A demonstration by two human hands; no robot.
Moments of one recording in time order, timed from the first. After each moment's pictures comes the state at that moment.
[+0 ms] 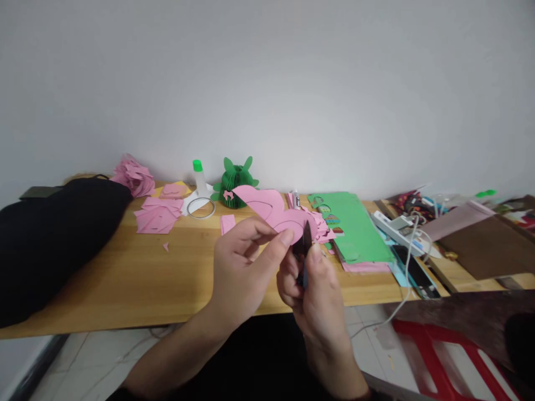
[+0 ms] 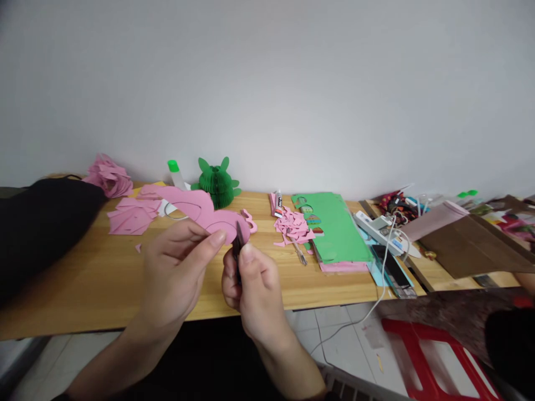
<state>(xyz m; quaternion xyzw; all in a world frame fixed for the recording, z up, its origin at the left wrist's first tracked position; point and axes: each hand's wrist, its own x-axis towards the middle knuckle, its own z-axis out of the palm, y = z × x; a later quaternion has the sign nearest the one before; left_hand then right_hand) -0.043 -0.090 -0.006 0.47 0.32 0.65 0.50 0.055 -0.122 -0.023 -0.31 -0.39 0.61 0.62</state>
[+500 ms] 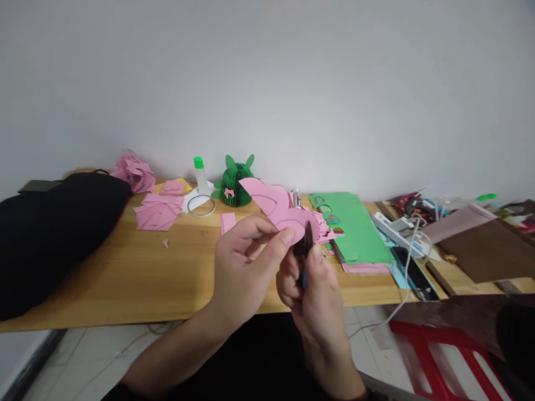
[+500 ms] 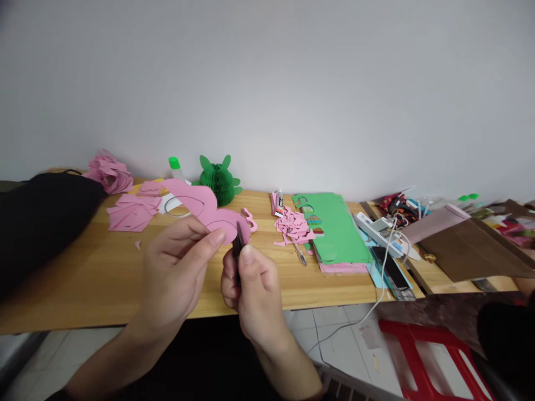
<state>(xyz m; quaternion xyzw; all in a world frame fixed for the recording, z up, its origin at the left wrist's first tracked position) -0.043 -0.092 -0.004 0.48 0.31 0.63 0.52 0.054 -0.124 -0.022 -0.33 -0.38 0.60 0.61</state>
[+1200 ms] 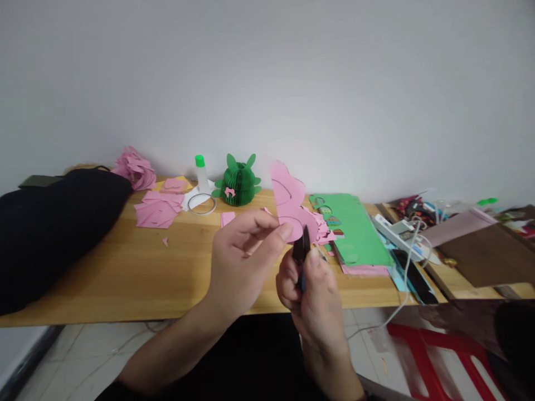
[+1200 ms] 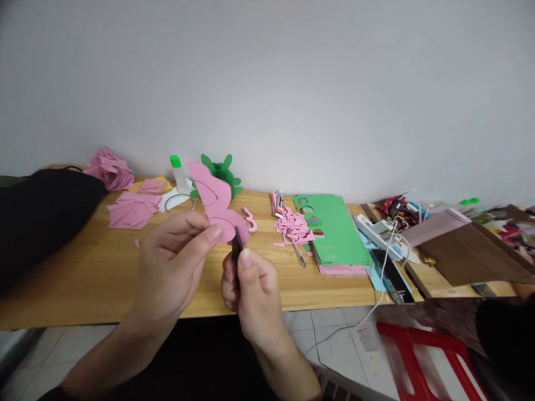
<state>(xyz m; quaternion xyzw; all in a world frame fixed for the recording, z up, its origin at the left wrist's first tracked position) -0.045 -0.085 -0.001 0.47 0.31 0.66 0.49 0.058 -0.125 -0.026 -0.35 -0.40 0.60 0.60</state>
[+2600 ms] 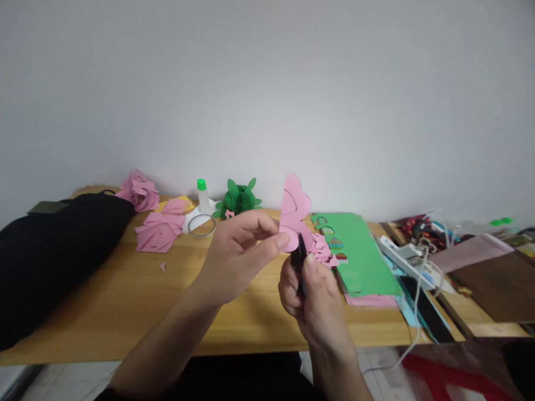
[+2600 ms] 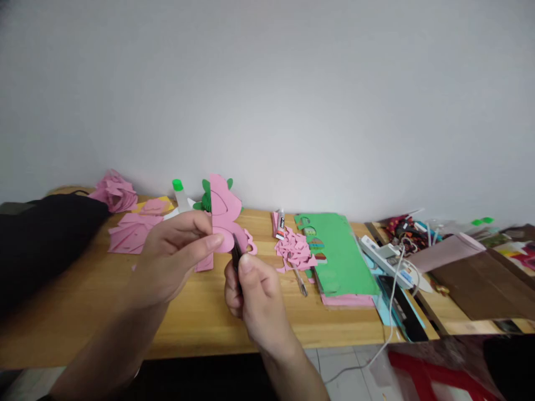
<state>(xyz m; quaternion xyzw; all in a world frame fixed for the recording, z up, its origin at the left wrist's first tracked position) -0.057 -0.033 0.027 0.56 0.22 0.59 0.54 0.073 -0.084 -0.007 -0.33 -0.44 0.62 0.56</state>
